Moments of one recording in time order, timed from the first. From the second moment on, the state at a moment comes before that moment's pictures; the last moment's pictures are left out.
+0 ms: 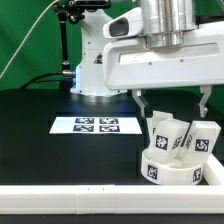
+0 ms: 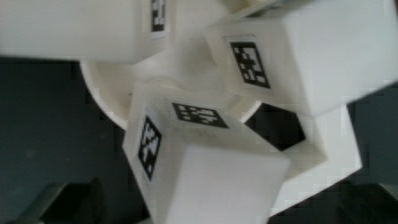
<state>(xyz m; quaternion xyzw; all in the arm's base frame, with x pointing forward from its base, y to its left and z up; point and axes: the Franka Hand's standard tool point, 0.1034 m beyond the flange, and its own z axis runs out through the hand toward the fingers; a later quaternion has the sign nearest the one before) 0.599 0.077 0.104 -0.99 0.14 -0.05 0.07</state>
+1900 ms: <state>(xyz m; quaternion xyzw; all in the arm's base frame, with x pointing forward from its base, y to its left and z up) 0.596 0.058 0.089 -0.96 -0.29 -0.05 0.00</state>
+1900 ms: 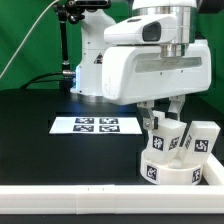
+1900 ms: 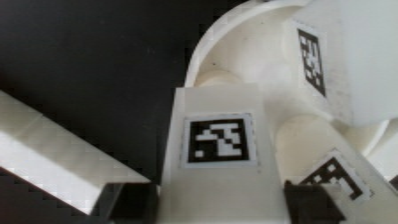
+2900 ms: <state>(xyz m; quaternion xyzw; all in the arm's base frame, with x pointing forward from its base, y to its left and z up) 0.596 0.074 0.087 -0.97 0.22 -0.07 0.03</state>
